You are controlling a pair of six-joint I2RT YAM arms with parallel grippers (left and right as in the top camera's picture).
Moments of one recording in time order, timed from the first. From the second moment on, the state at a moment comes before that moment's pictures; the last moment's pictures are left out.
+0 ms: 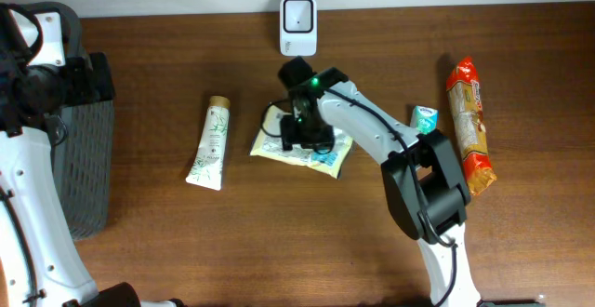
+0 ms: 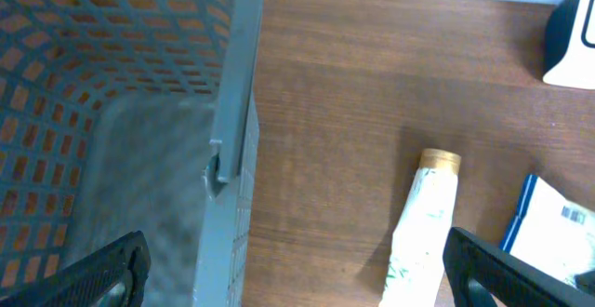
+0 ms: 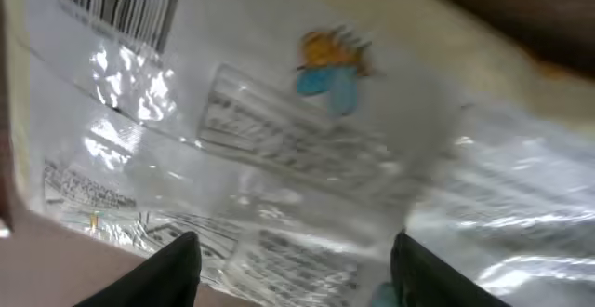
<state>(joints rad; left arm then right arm) 0.32 1.58 1.89 -1.16 0.08 0.16 0.53 2.25 1.82 -1.06 -0.21 0.46</state>
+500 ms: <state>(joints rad) 0.32 1.58 1.89 -1.16 0.08 0.16 0.22 2.05 1.39 -0.87 -0.53 0.42</state>
